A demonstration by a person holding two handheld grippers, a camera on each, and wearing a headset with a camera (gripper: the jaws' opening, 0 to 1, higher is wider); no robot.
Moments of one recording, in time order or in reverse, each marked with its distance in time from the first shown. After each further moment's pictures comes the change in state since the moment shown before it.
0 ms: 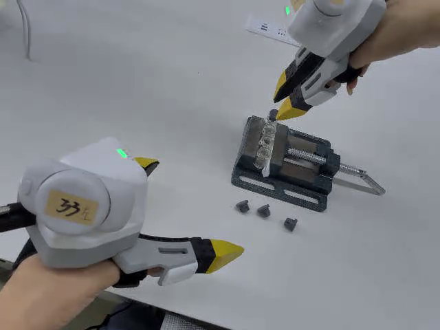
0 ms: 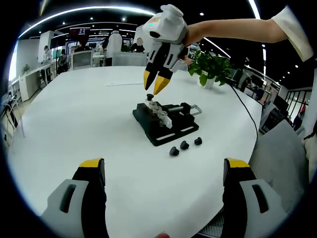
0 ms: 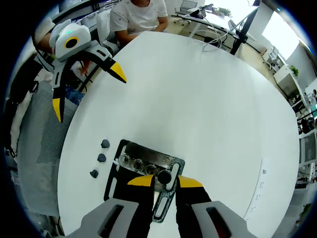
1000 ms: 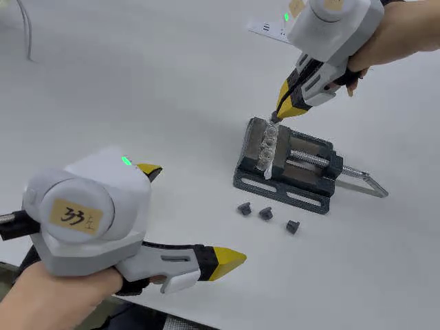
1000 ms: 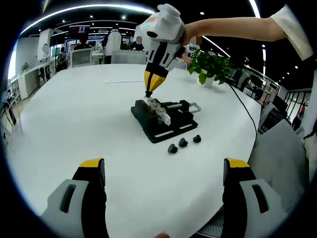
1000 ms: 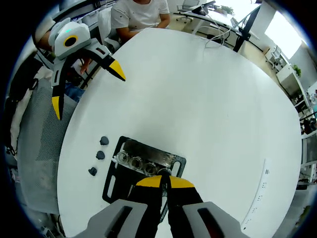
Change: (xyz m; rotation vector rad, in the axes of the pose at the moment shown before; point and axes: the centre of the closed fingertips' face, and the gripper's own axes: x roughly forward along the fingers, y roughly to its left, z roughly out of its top) left arm 0.003 0.000 -0.005 -0.011 0.014 -0.011; right arm 0.006 -0.004 -0.004 -0.007 0.023 0.023
